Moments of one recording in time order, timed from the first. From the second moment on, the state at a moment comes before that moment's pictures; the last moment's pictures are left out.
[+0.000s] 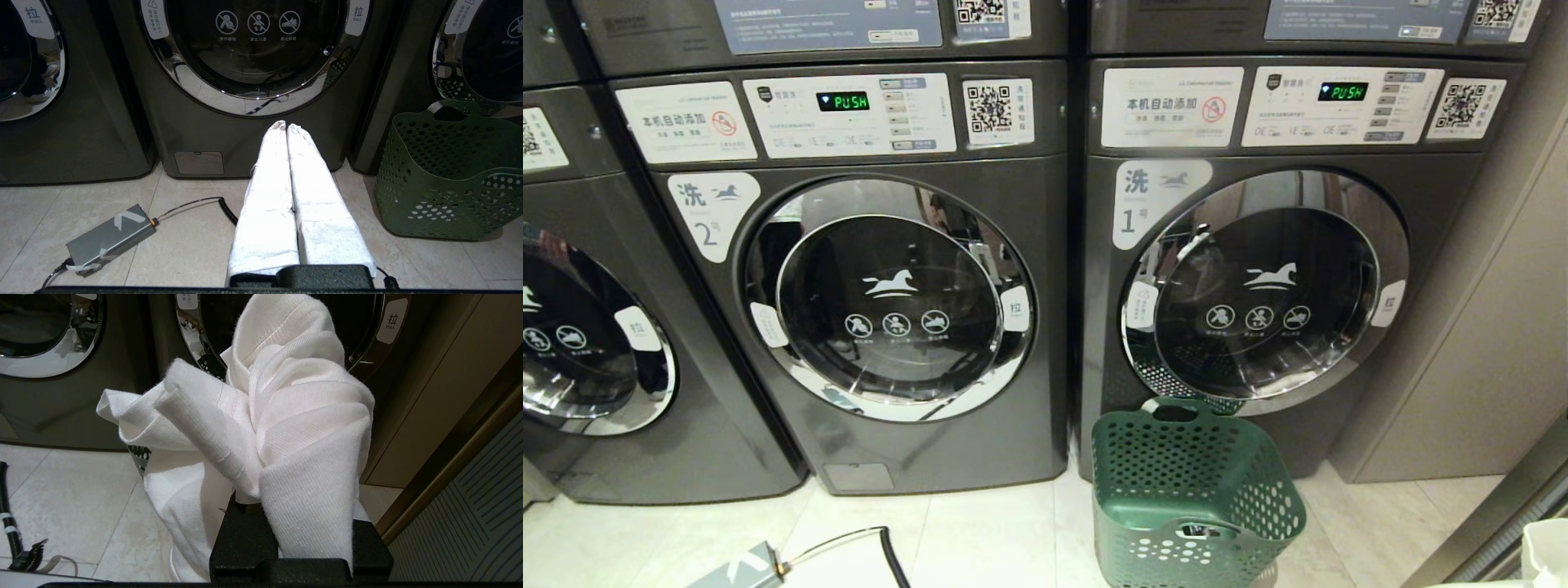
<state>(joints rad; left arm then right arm) 0.00 0.00 0.00 0.00 0.00 -0.01 -0.01 0.00 0.00 0.00 0.04 -0.13</state>
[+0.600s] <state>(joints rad) 0.00 0.00 0.00 0.00 0.00 -0.01 -0.01 0.00 0.00 0.00 0.04 -0.13</state>
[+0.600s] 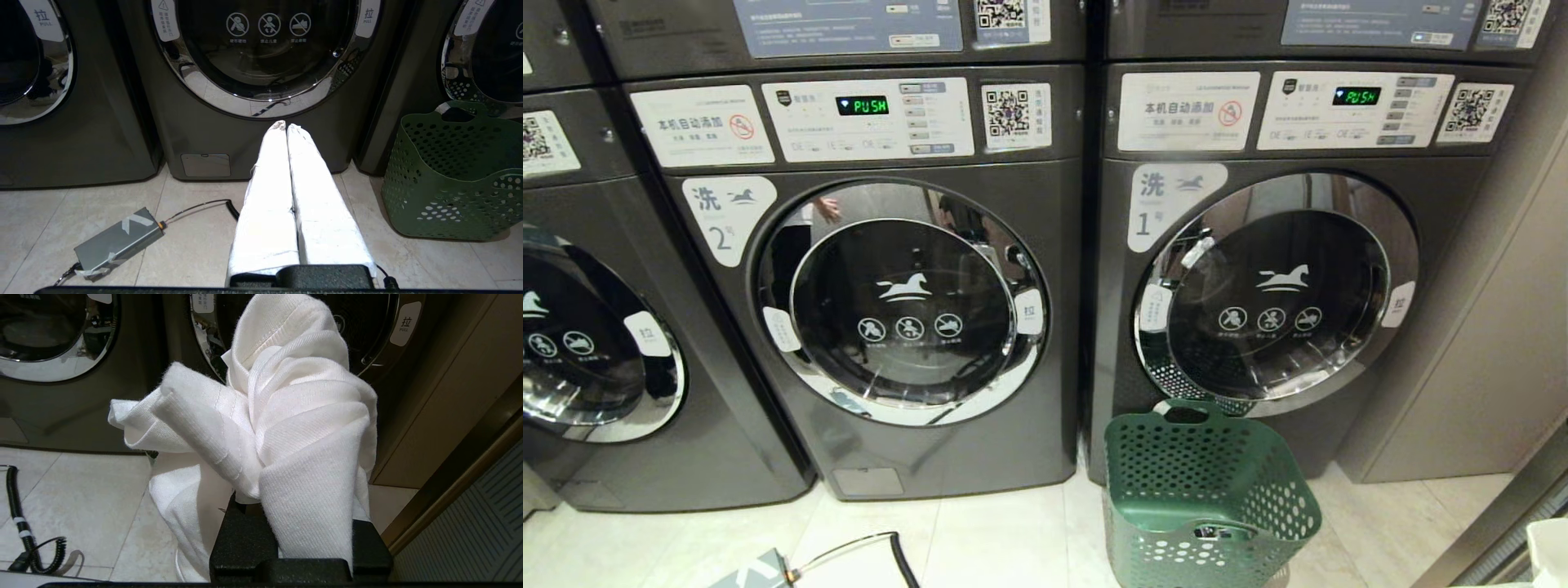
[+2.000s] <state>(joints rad) 0.00 0.00 0.00 0.00 0.00 -0.01 -0.01 0.00 0.00 0.00 0.04 -0.13</state>
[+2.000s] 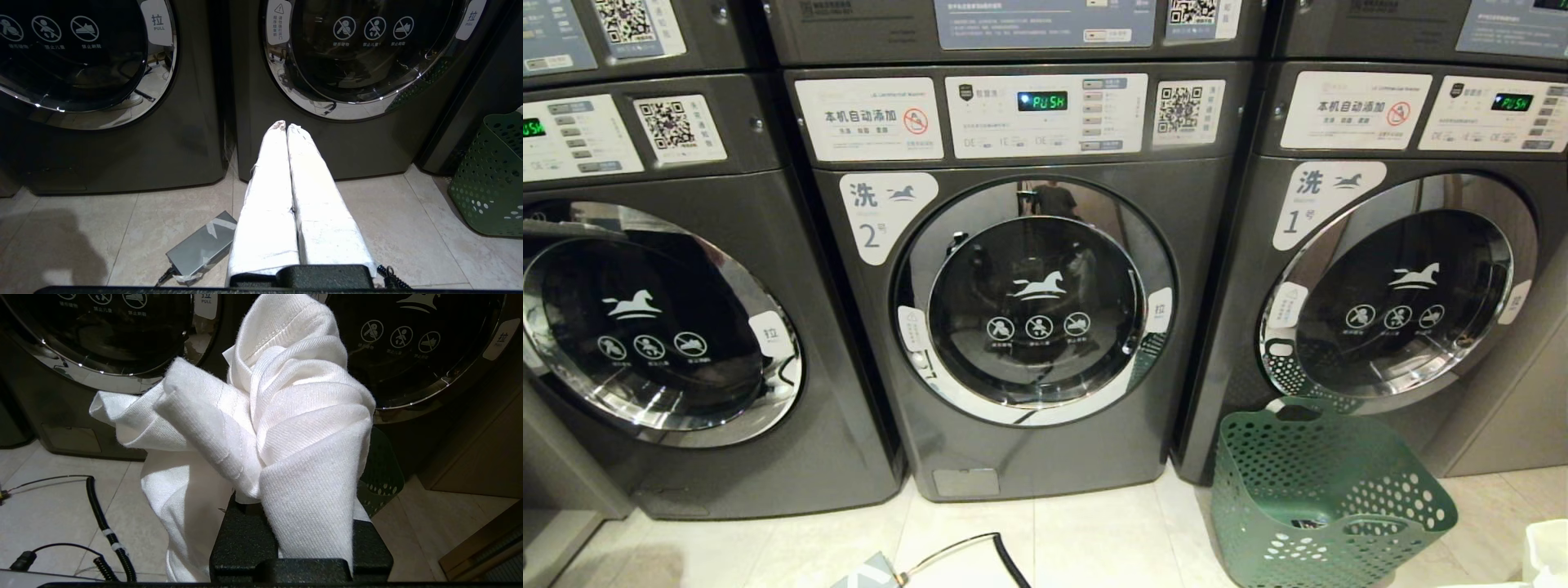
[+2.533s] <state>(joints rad) 0.00 0.00 0.00 0.00 0.00 -0.01 -0.01 0.00 0.00 0.00 0.04 -0.13</state>
